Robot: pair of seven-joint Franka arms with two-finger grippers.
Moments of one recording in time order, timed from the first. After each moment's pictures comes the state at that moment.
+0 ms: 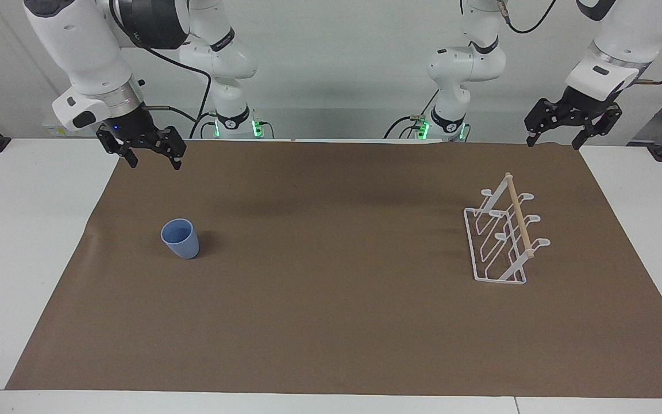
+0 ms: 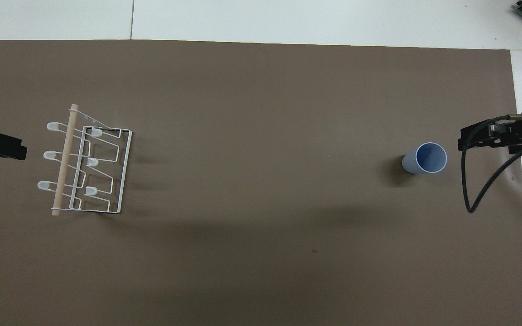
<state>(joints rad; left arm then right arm) -0.01 -0.04 -0.06 -1.51 -0.01 1.48 0.07 -0.15 0.03 0.15 -1.57 0.00 1.58 0.07</state>
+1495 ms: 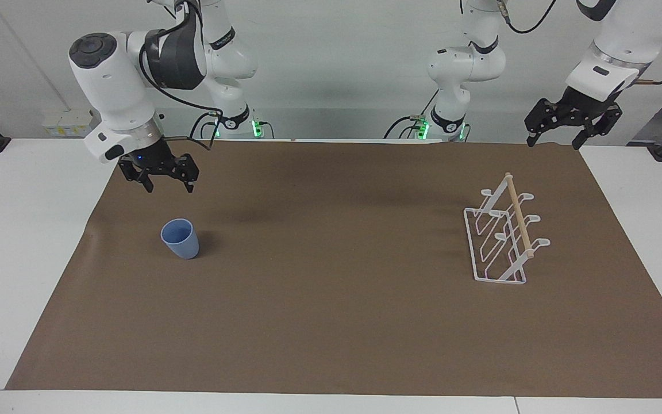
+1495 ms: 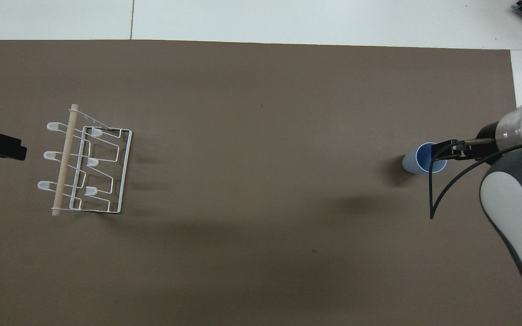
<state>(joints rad) -0.01 -0.04 -0.06 -1.52 -0.01 1.48 0.07 -0.16 -0.03 0.15 -1.91 0.00 1.91 0.00</state>
